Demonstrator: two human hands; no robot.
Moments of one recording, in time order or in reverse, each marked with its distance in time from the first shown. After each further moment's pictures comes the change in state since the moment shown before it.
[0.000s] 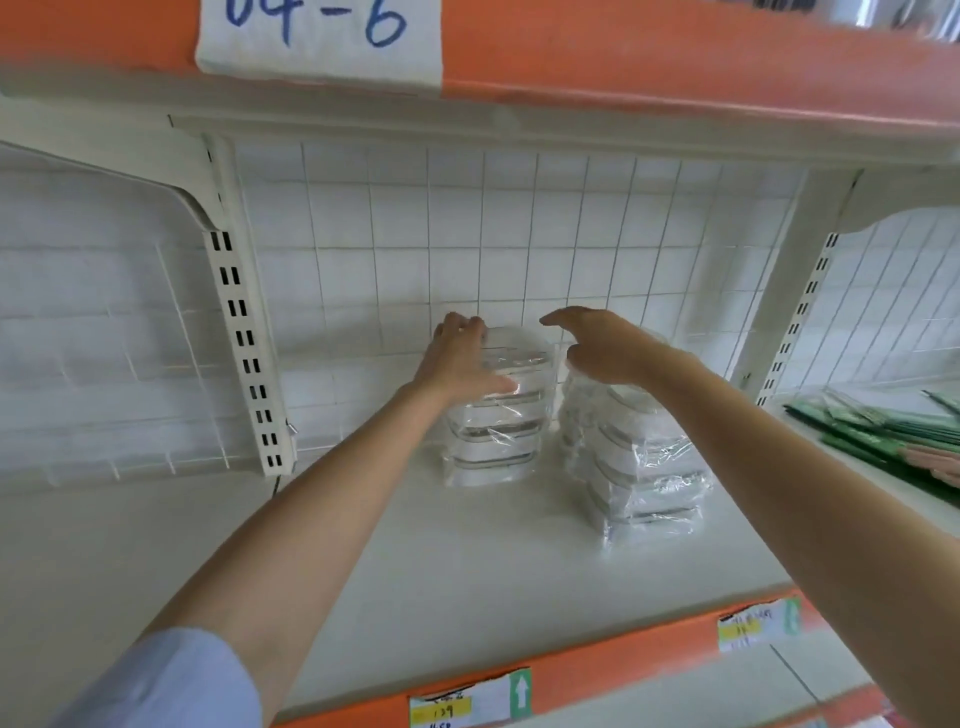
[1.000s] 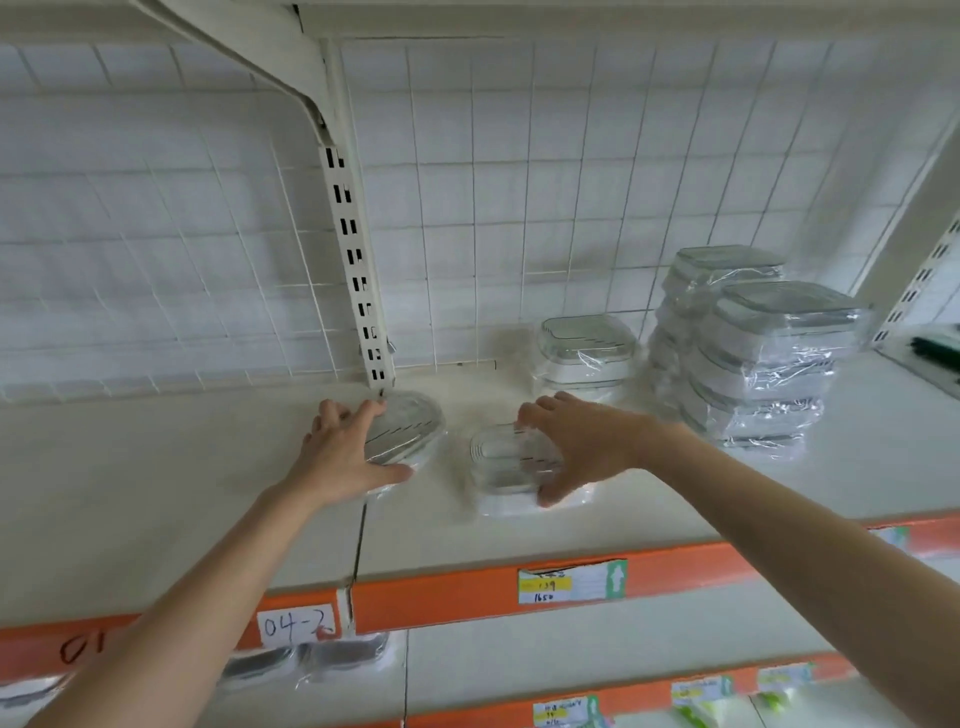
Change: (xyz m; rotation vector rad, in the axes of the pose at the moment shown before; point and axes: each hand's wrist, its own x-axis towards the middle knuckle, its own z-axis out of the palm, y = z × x) left_hand -0.220 -0.156 -0.051 0.182 -0.169 -0.408; right_hand -0.067 -0.100 0.116 -0.038 -0.459 -0.360
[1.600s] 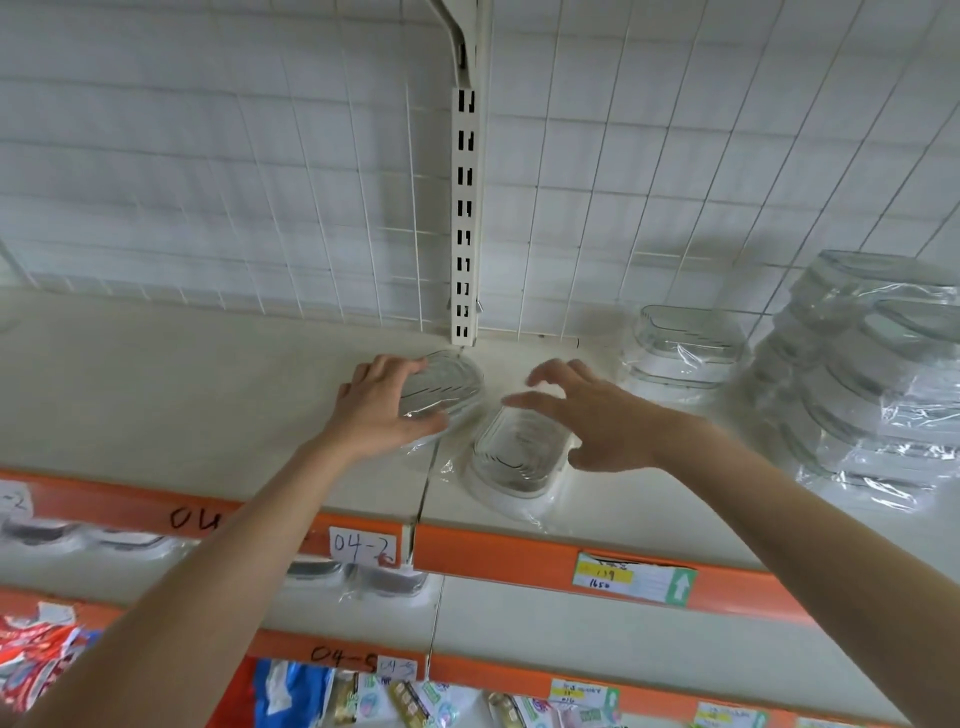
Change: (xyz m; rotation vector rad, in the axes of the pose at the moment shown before) left_hand -0.020 -0.036 -0.005 -0.028 0.166 -0.044; right_hand 0.032 -0.047 -0.004 -0.158 0.023 -0.244
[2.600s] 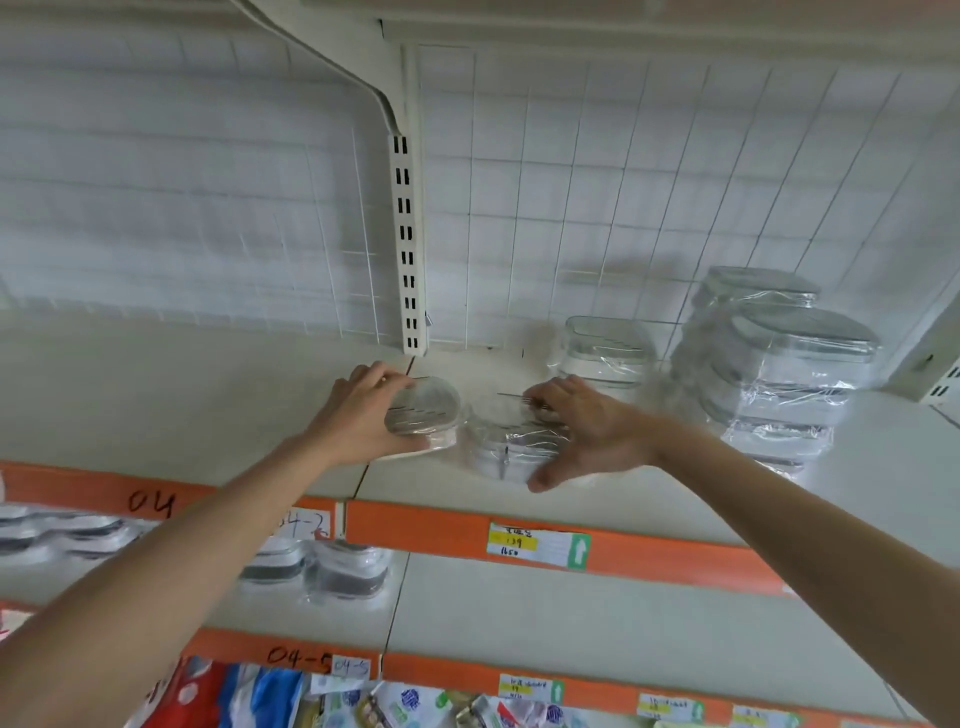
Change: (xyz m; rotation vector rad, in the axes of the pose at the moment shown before) left_hand -0.025 0.064 -0.001 0.173 0.000 0.208; right_hand -0.080 0.035 0.003 0.264 0.101 0.100
